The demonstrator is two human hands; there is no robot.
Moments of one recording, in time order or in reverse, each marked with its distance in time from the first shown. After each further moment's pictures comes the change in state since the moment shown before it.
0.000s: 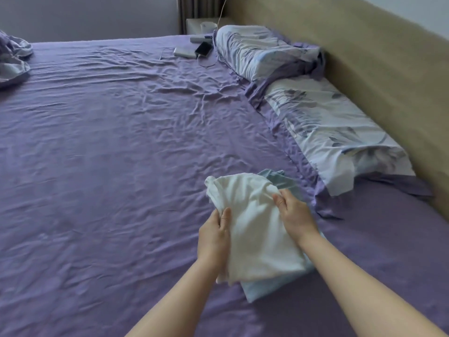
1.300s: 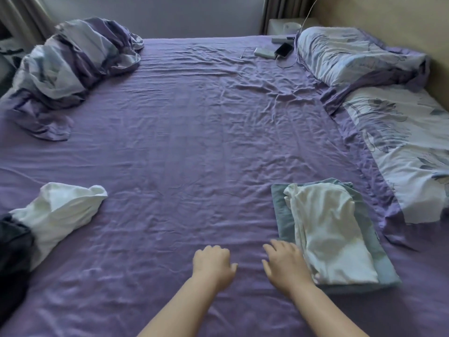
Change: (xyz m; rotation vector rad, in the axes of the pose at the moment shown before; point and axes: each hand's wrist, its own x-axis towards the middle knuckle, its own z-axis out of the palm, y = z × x) left_hand -0.064 -0.075 -0.097 1.176 -0.235 -0.107; right_hand -0.103 -0.049 0.099 -0.641 -0.449 -0.457
